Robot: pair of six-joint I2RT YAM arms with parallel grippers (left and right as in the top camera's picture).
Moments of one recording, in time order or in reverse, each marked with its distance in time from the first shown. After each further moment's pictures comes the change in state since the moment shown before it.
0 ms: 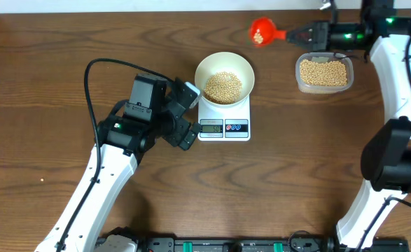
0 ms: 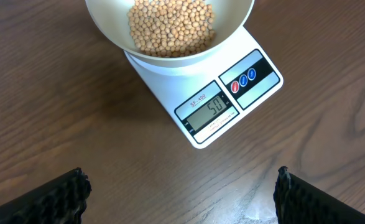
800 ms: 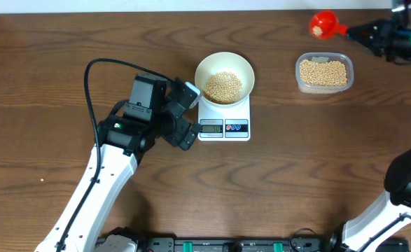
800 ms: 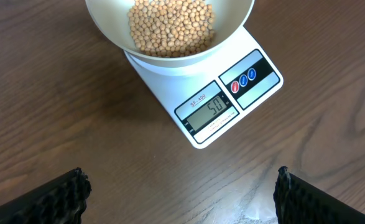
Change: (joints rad) left arm 0.000 0.000 0.000 0.000 0.000 0.000; right arm -0.270 -0.116 0.000 -0.174 0.049 0.185
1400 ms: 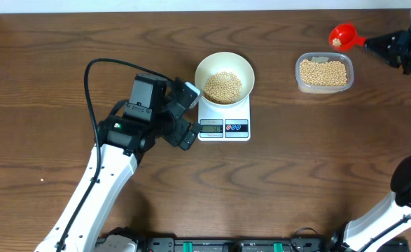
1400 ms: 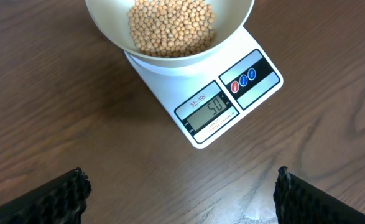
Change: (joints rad) left arm 0.000 0.000 0.000 0.000 0.000 0.000; right arm -0.079 0.000 0.000 -0.118 0.081 -0.026
